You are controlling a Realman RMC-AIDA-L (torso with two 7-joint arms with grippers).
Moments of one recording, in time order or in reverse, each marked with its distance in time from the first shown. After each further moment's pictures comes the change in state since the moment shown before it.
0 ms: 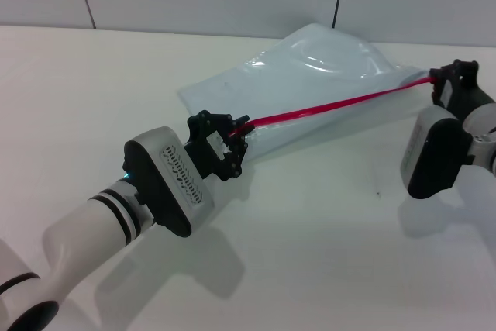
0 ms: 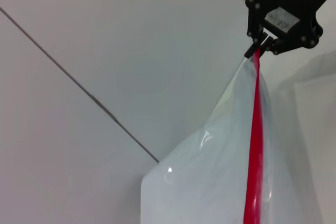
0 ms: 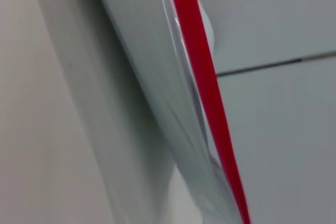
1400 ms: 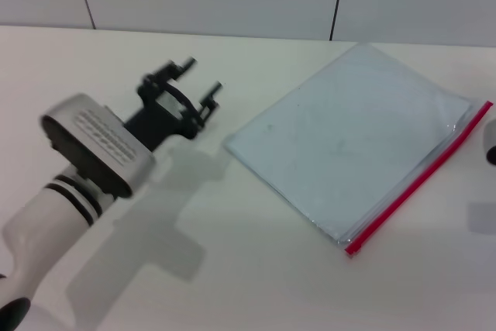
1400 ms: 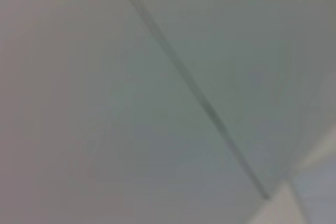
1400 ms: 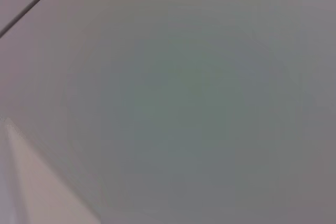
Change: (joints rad) left arm 0.034 0.009 -0.004 0.085 -0.094 0.213 -0.231; right arm -0.134 -0.001 0.043 -0.067 -0.005 -0.369 0.602
